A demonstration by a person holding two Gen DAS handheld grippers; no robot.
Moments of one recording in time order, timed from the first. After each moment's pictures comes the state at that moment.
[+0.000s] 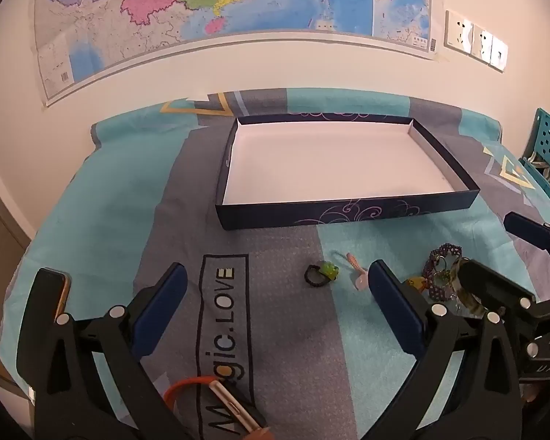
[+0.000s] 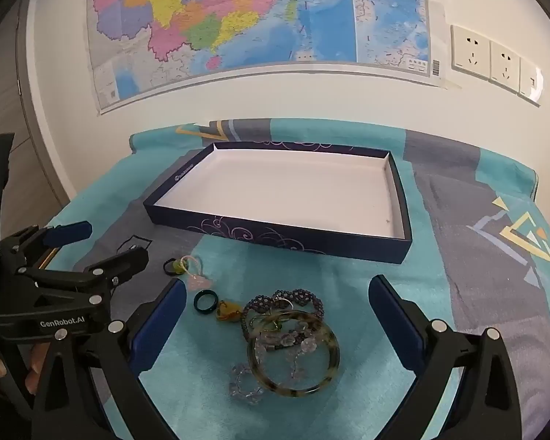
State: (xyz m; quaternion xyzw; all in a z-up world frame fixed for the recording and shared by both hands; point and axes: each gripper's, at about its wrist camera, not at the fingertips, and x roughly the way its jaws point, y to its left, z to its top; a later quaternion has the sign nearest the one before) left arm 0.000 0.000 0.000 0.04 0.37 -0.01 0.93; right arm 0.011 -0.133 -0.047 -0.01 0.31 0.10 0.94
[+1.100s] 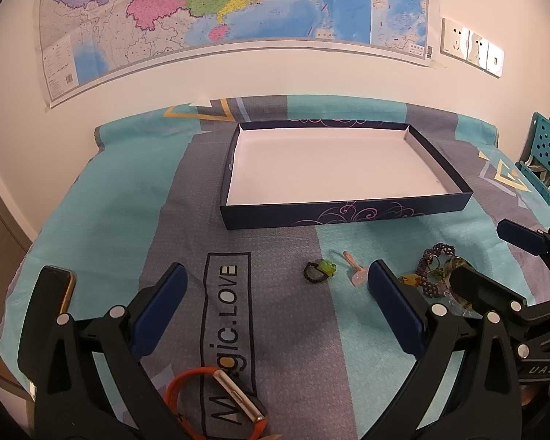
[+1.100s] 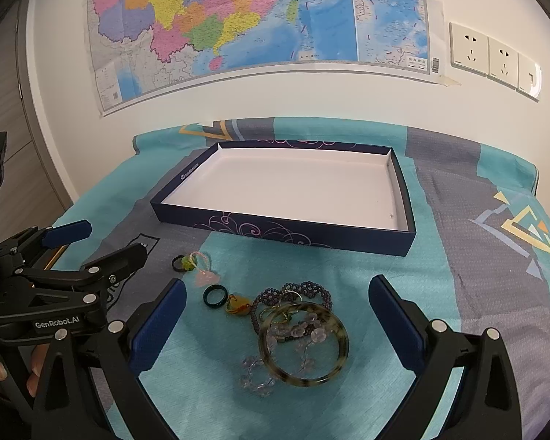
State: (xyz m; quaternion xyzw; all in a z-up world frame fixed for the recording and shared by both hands) left arm -0.011 0.004 0.008 0.03 0.35 -0.02 0.93; right arm 0.005 -0.132 -0.049 0.00 0.30 0.10 0.95
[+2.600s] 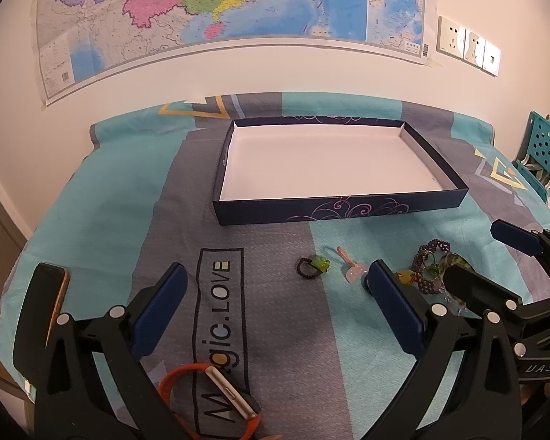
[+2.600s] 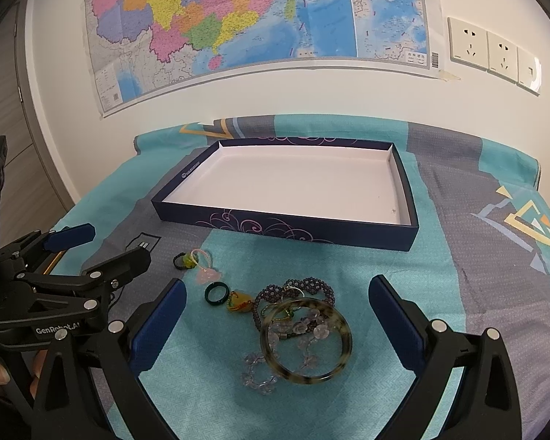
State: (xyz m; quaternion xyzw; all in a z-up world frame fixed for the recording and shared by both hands) left arm -0.010 -0.002 0.005 0.03 0.36 -0.02 0.93; right arm 0.004 -0.132 -0.052 0.01 0.31 0.11 0.95
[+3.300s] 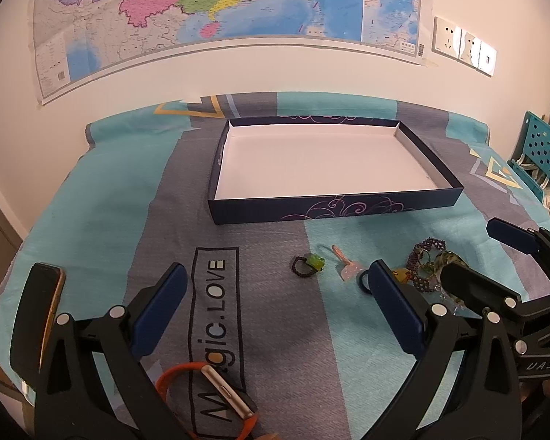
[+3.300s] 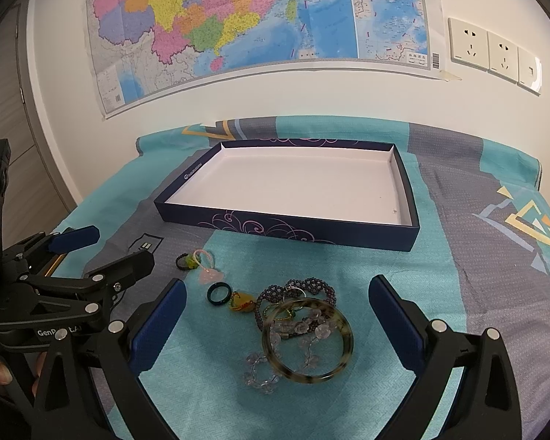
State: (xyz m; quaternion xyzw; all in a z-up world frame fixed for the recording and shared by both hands) left arm -0.013 -0.004 0.001 0.02 0.36 -0.03 0.93; right arm 0.004 -0.132 -0.051 0.01 0.31 0.11 0.95
